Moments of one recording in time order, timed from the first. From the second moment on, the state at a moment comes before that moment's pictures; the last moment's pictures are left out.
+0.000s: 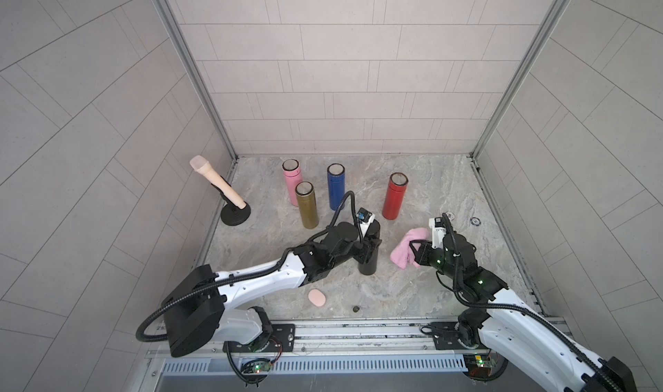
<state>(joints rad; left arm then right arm) -0.97 1.32 0.74 0.11 -0.03 -0.21 0.40 0.77 0.35 -0.17 -0.17 0.64</state>
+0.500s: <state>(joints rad) -0.96 1.39 0.72 0.28 0.18 -0.07 0.37 1.19 0.57 -0.13 -0.60 0.58</state>
